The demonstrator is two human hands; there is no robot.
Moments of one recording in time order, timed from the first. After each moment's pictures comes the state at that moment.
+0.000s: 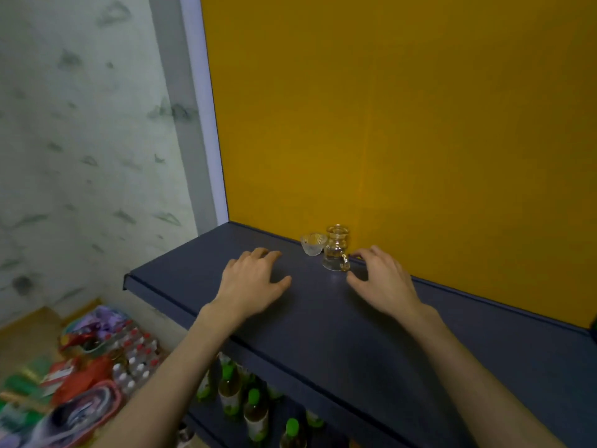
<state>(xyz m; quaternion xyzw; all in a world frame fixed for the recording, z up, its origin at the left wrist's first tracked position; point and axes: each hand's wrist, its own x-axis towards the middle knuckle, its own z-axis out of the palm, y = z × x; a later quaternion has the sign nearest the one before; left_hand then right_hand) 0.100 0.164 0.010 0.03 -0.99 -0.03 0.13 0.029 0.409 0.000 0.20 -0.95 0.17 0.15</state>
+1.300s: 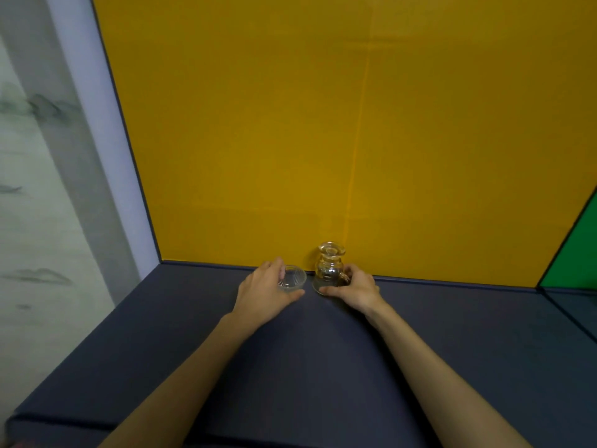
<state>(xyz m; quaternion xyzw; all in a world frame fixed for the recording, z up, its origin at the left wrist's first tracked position) -0.074 0.109 -0.039 -0.15 -0.95 -0.25 0.10 -0.068 0.325 -0.056 -0.14 -0.90 0.41 0.04</state>
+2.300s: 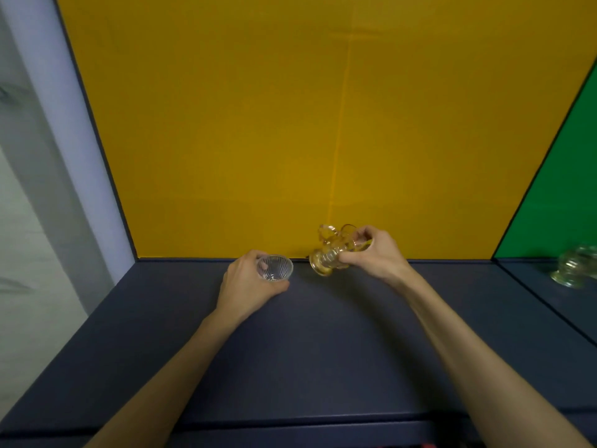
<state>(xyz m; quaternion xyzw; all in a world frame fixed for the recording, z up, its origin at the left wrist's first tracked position) -0.062 0.086 -0.035 -0.14 -0.89 -0.41 0.10 -0.001 0.331 0.025 -0.11 -0.87 0.45 0.17</state>
